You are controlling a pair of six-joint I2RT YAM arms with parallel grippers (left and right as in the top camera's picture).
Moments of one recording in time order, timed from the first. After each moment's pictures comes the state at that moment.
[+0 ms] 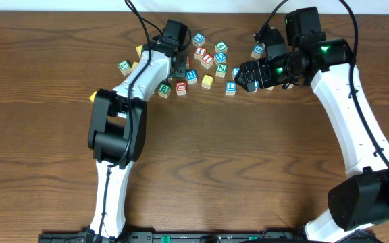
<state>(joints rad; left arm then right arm) -0.31 2.35 1.88 -0.69 -0.16 -0.20 0.20 1.77 1.70 -1.05 -0.37 -0.04</state>
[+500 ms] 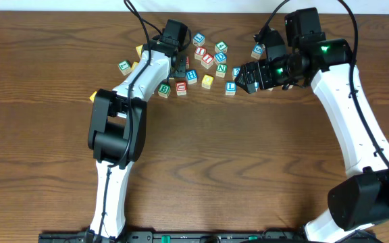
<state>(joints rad) -0.31 2.35 1.88 -0.69 -0.17 -0.23 0.20 1.77 1.70 -1.07 -0.37 -0.04</state>
